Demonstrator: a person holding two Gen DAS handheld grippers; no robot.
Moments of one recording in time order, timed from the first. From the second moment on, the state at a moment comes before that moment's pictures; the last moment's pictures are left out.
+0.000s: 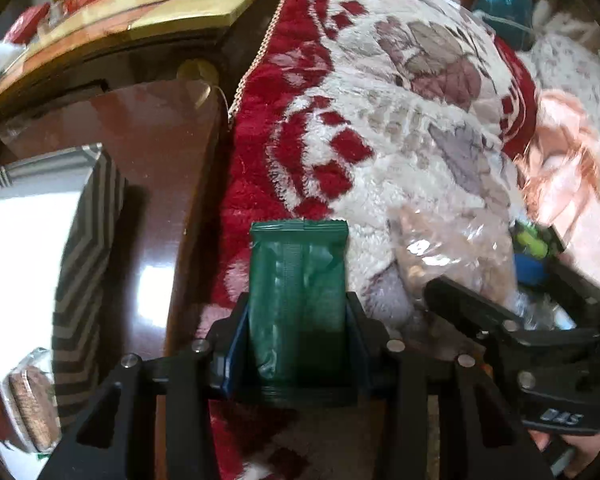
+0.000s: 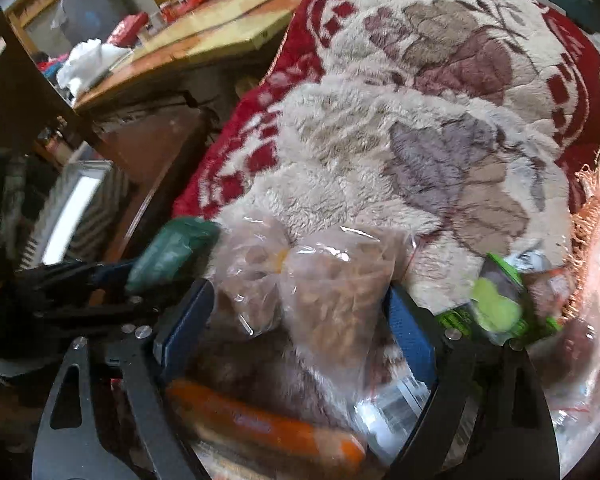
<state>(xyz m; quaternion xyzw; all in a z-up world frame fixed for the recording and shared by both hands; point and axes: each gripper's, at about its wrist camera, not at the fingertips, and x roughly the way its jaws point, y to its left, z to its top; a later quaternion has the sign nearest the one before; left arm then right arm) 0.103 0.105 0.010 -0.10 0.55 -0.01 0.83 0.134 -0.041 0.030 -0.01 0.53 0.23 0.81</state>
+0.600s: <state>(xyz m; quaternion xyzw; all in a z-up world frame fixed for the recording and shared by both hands) 0.071 0.103 0.048 -0.08 0.52 -0.02 0.85 0.105 -0.081 0.070 0.04 0.49 0.29 0.82</state>
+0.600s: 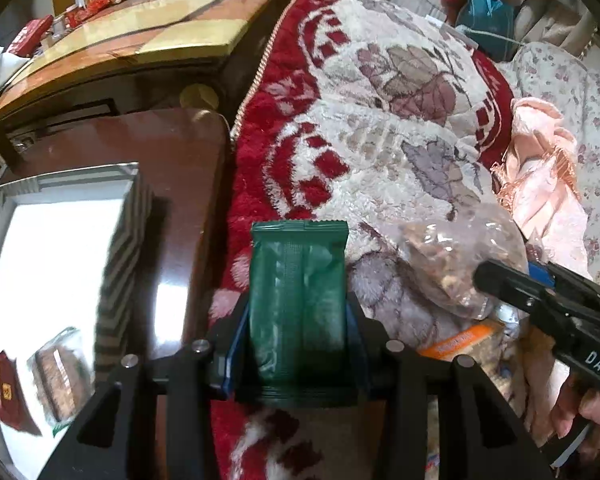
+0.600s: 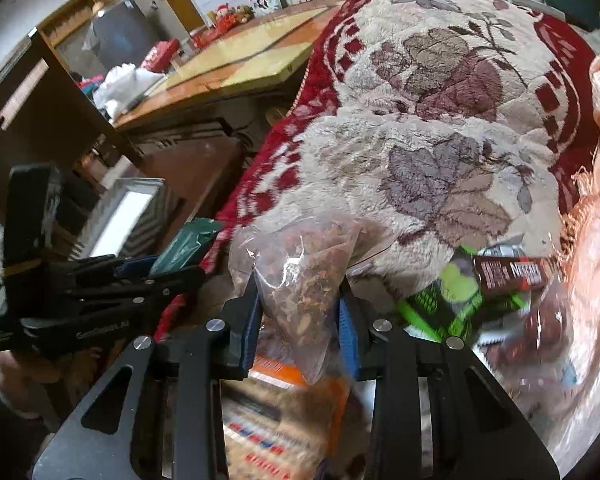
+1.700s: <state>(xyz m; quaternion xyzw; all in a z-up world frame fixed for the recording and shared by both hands) -0.051 0.155 0.111 -0.07 0.45 0.10 0.89 0.013 -0.008 0.120 0.02 0.46 0.39 0.80</state>
